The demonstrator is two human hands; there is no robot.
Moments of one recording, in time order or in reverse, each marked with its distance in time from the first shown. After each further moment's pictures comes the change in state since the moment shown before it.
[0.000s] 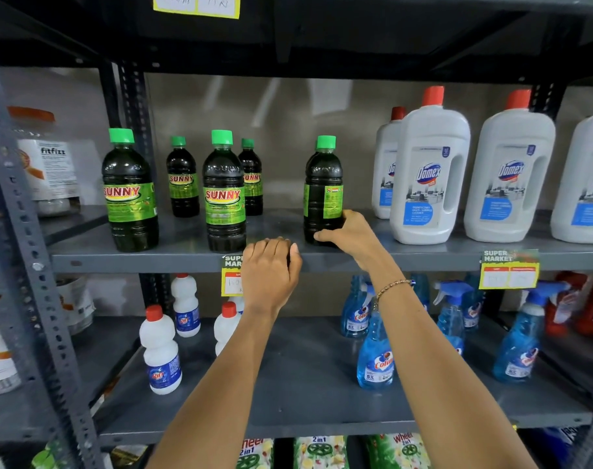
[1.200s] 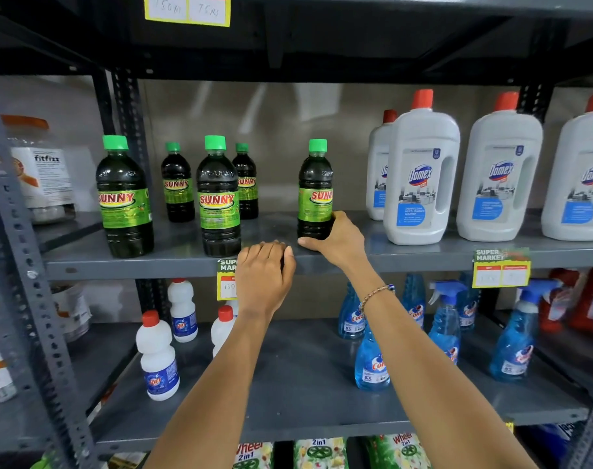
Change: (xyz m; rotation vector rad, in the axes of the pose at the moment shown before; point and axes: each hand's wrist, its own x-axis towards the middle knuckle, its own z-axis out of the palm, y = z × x) left_hand 0.001 0.000 -0.008 -0.055 0.008 0.023; right_hand -0.008 0.001 0.014 -0.269 0.147 -0.082
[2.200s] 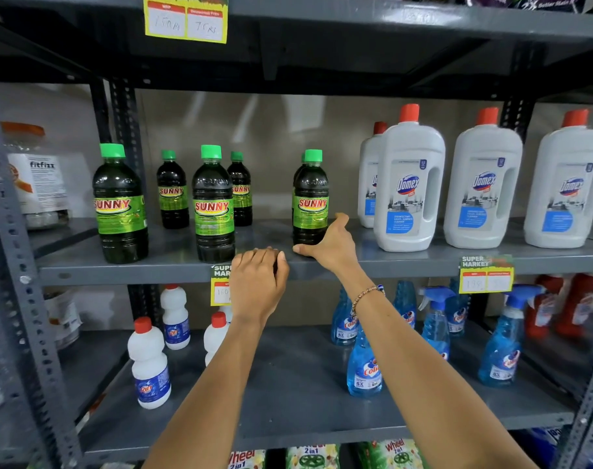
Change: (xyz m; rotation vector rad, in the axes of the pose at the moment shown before) left_hand 0.001 0.003 -0.004 -0.025 -0.087 -0.040; right_hand -0.010 -0.009 -0.008 0.097 0.011 0.033
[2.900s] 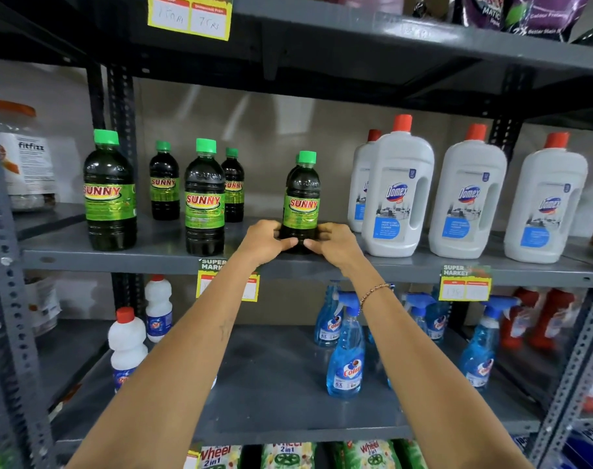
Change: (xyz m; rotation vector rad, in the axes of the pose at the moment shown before) left_hand 0.077 0.015 -0.004 -0.702 -0.695 -0.459; right_hand 0.023 0.025 -0.022 0.175 -0.149 0.038
